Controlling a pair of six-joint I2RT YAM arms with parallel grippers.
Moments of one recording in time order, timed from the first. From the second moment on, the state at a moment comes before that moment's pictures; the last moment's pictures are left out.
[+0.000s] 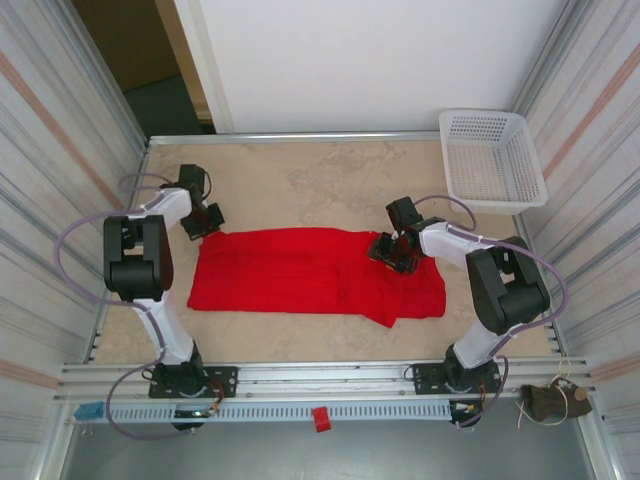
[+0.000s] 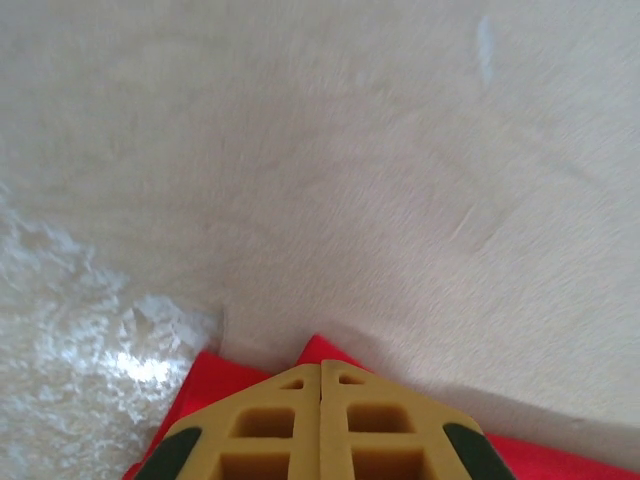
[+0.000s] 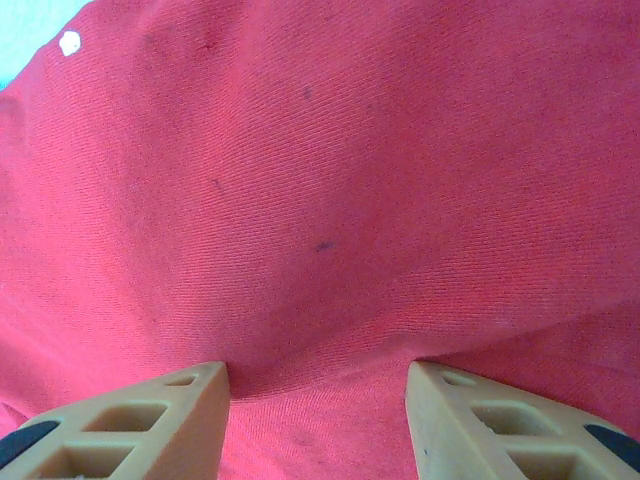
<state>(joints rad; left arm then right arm) 0.02 1.90 1.30 -0.67 0.02 -0.39 0.38 1.66 0.90 -0.46 -0.18 0.81</state>
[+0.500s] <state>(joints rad) 0.02 1.88 1.31 -0.66 0.00 -0.39 0.36 1.66 0.90 -0.46 -0.18 0.83</state>
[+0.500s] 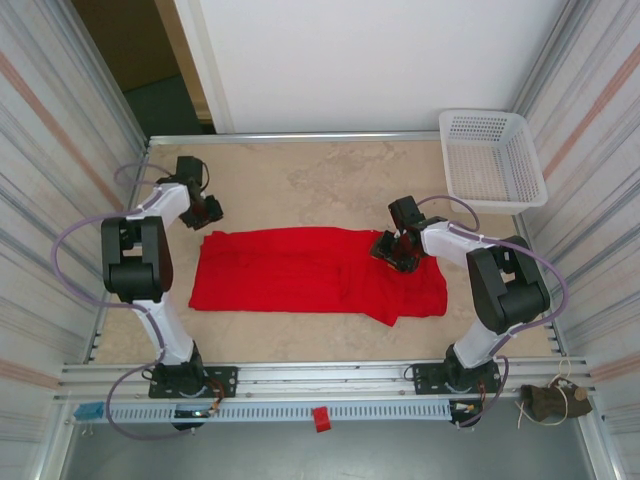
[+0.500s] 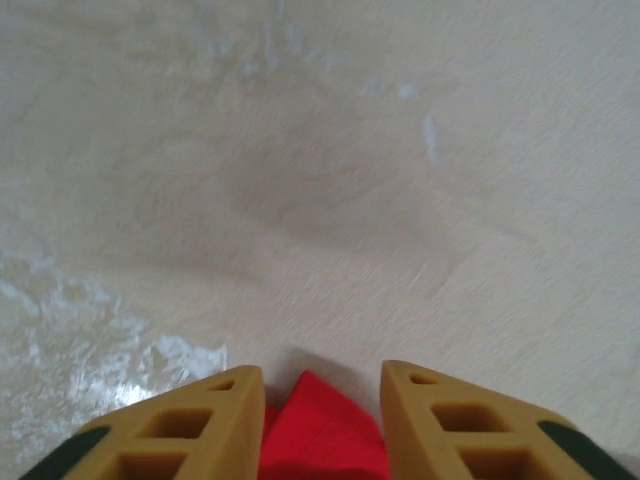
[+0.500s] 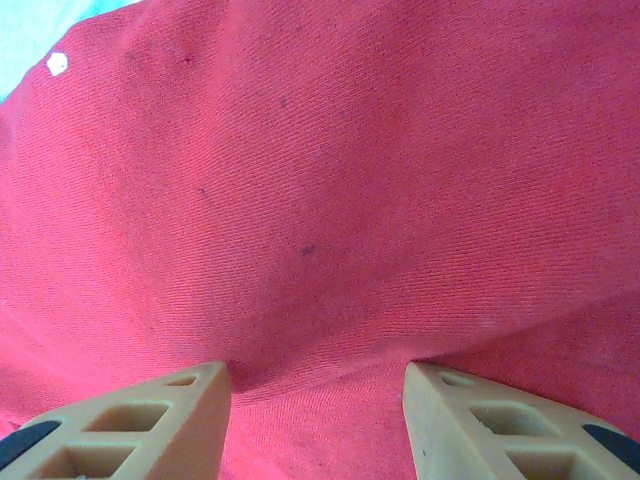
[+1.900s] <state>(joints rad) 0.00 1.86 1.28 -0.54 -0.03 -0.45 0.32 1.69 0.92 -0.45 -0.16 0.84</state>
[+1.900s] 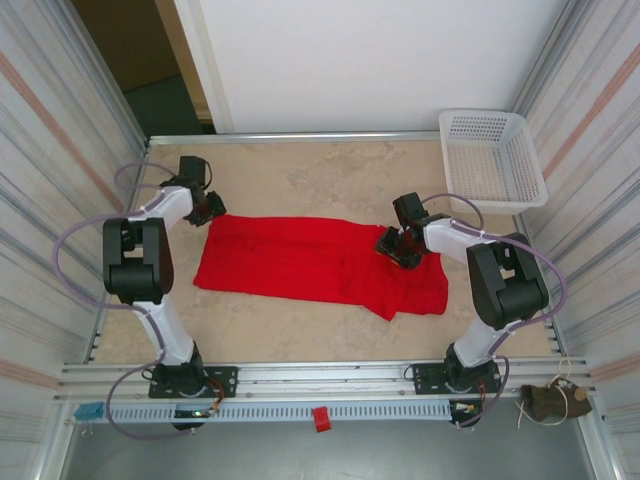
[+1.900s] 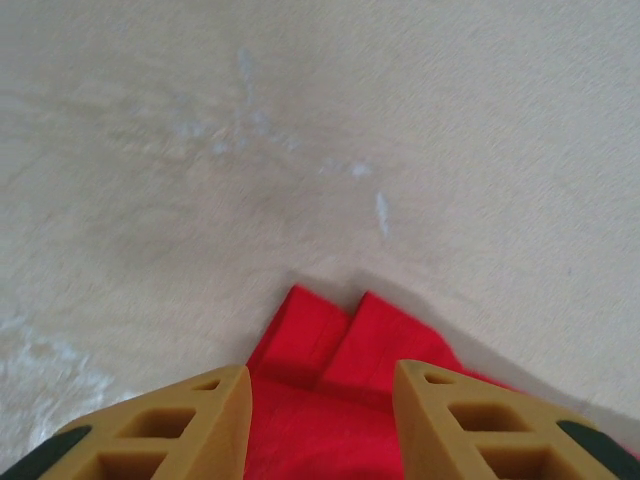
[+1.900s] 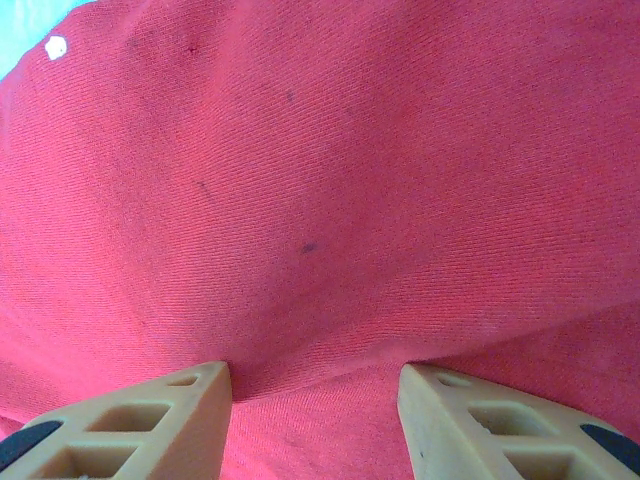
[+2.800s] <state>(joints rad) 0.00 1.92 1.28 -0.55 -0.04 -0.47 0.32 1.69 0.92 -0.46 -0.15 0.84</state>
